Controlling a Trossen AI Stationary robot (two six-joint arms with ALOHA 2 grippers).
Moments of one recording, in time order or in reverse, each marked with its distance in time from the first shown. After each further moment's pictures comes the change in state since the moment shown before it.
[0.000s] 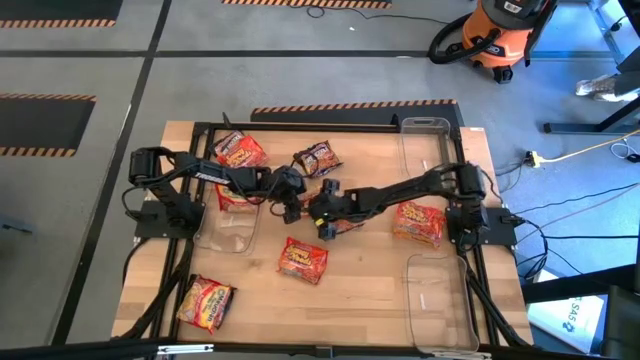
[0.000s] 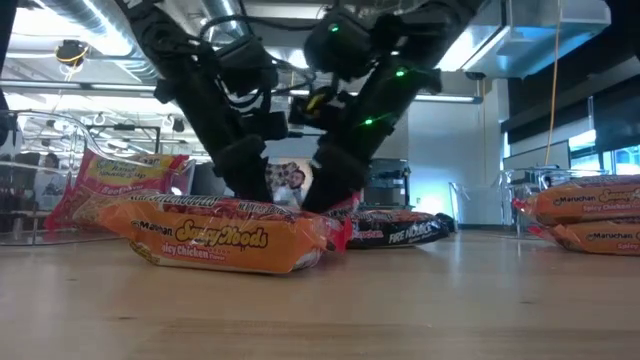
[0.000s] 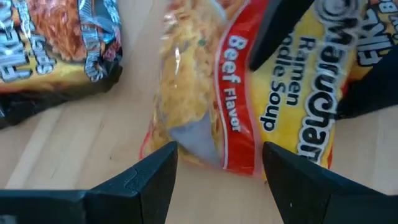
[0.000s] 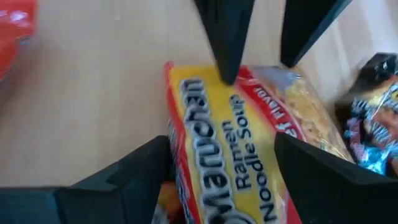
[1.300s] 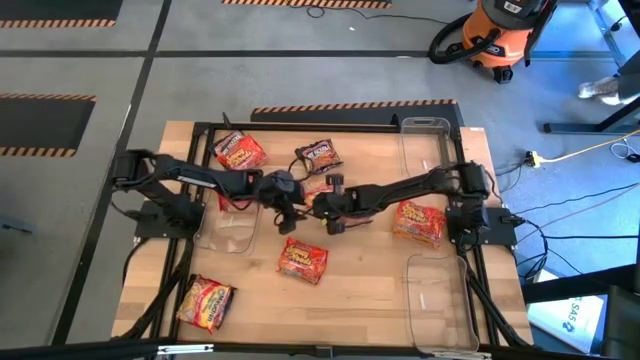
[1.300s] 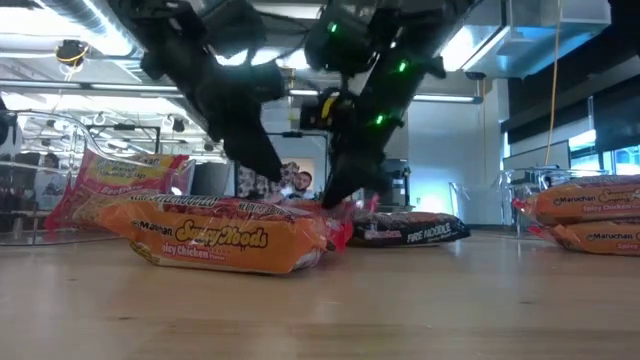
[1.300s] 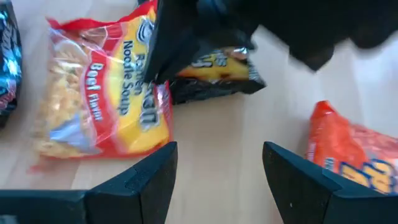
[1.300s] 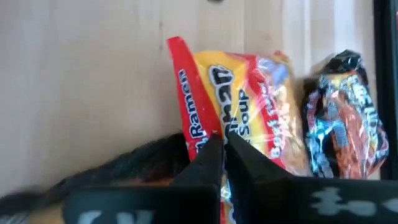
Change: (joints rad) left arm -0.086 -0.146 -0.009 0.010 0.181 -0.045; right arm 0.000 -0.044 0.028 -0.186 0.109 -0.142
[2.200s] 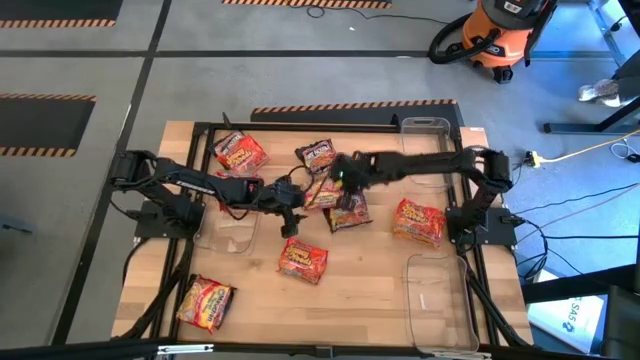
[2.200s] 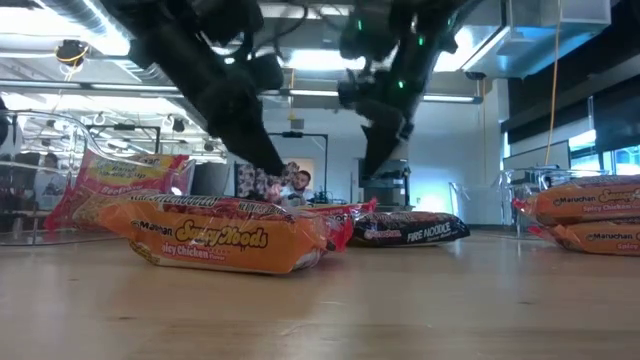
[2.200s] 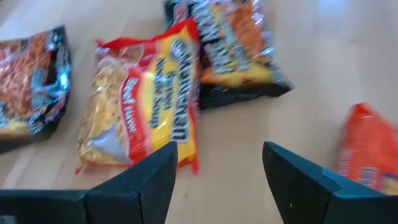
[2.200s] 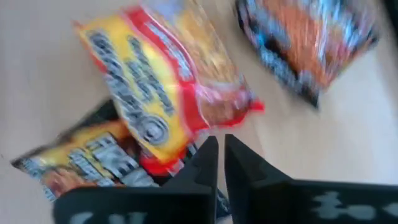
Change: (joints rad) left arm -0.091 0.015 -0.001 0.013 -0.250 0.010; right arm -0.218 -0.194 -0.019 -0.255 -0.261 0.324
